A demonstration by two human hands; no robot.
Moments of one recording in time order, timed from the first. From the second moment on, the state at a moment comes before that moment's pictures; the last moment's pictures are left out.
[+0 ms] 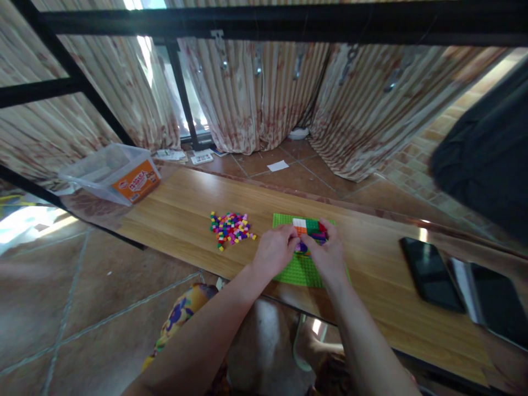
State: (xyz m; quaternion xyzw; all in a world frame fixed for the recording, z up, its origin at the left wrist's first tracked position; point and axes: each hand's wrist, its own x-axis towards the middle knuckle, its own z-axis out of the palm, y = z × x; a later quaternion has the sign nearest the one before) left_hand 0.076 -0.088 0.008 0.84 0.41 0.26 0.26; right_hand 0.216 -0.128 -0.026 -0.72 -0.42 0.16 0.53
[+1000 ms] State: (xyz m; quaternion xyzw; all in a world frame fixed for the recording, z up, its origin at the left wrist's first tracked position) left_hand 0.085 -0.099 0.004 0.83 0.46 0.25 0.21; right_hand 0.210 -0.134 -0.013 -0.76 -0.48 0.10 0.44
